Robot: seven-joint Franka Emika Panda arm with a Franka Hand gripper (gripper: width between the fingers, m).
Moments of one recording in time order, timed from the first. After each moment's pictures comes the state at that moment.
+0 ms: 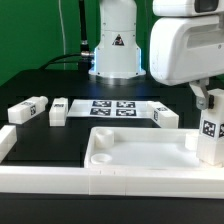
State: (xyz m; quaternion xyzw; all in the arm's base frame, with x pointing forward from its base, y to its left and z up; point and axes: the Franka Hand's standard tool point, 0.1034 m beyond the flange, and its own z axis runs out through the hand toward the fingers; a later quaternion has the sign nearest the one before) arm 0.637 0.105 0.119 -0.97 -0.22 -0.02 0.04
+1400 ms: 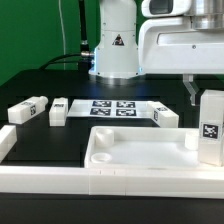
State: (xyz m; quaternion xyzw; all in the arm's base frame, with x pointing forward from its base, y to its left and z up) arm 0.638 0.096 0.117 -0.95 0.31 0.00 0.06
